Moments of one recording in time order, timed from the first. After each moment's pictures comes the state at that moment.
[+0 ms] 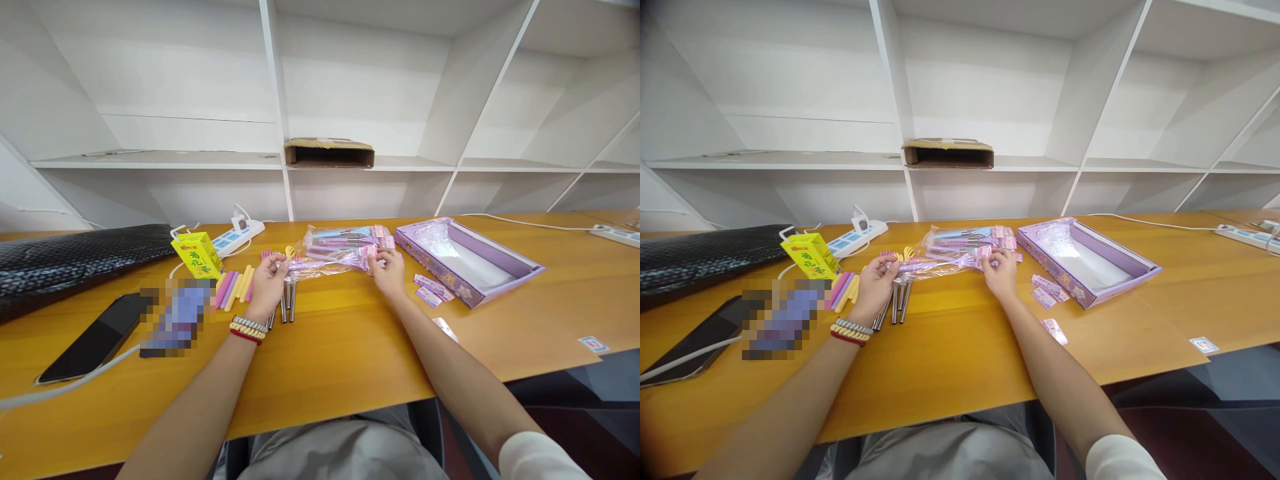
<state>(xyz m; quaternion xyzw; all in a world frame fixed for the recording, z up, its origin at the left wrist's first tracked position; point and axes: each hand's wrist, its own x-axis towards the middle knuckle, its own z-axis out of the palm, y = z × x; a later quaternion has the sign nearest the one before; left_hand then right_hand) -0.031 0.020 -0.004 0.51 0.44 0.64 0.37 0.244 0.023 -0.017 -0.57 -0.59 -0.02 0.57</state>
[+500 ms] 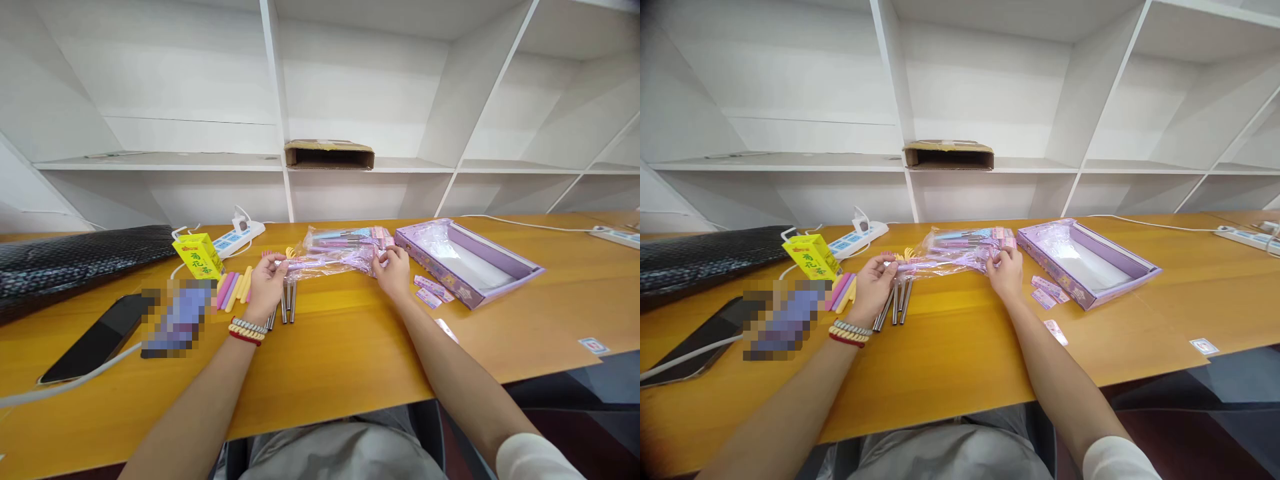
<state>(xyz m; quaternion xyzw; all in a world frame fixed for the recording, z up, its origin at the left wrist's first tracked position) -0.031 0.015 0.003 0.52 0.42 0.64 0.37 0.256 0.024 -0.017 -0.60 -0.60 -0.11 0.52</state>
